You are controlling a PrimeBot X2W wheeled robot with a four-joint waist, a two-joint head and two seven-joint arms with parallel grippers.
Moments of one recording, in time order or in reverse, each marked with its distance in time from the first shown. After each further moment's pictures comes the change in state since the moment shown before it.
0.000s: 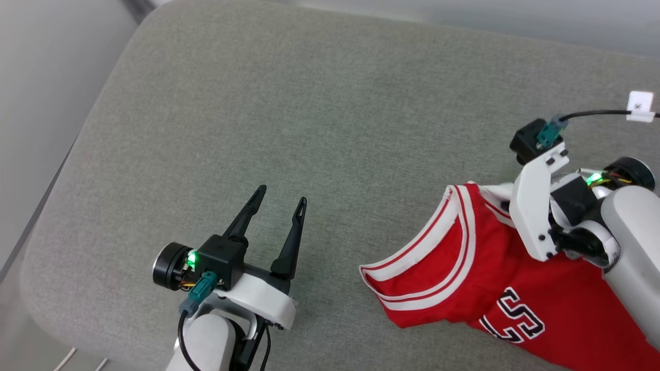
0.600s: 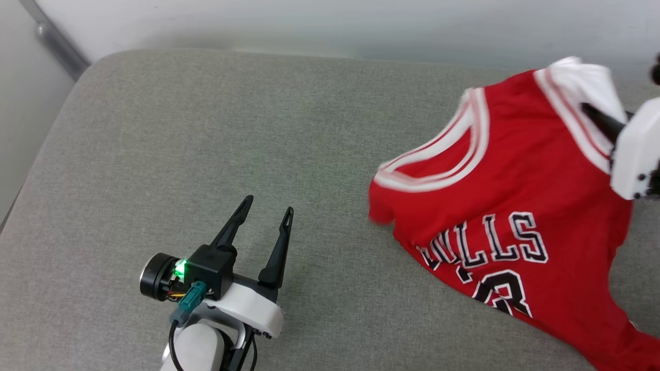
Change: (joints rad) left arm 0.037 0.025 0.025 -0.007 0.019 0.000 0.000; right arm 0.036 -0.051 -0.337 -0.142 0.053 0.000 -0.249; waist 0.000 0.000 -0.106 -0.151
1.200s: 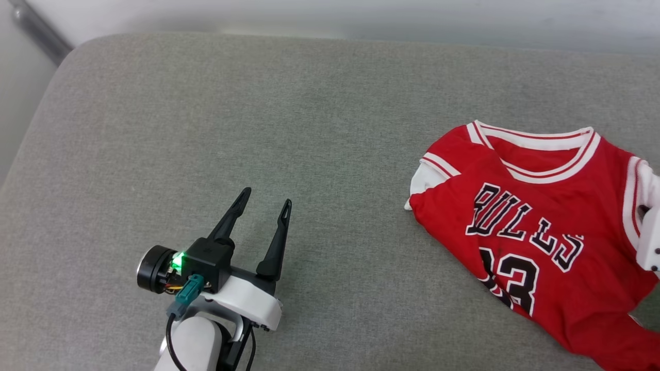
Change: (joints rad) left arm -0.021 0.006 0.004 -0.001 0.000 -0.002 0.000; right arm 0.206 0.102 -0.344 0.319 -0.350 0.000 -0.056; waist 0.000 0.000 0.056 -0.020
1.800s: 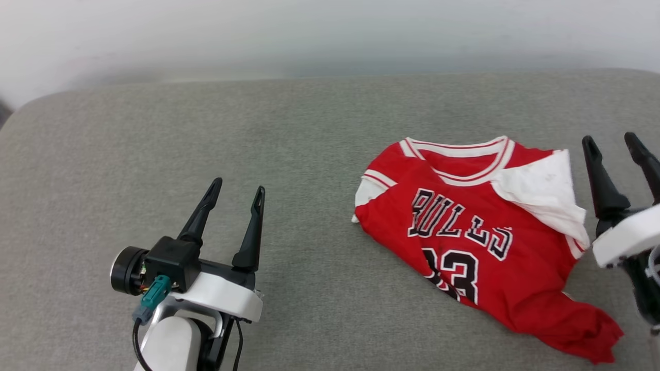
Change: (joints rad) left arm 0.016 0.002 0.065 -0.066 -0.044 -0.003 0.000; right arm 0.134 0.104 0.043 -0.387 0.120 0.000 -0.466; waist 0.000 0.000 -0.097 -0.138
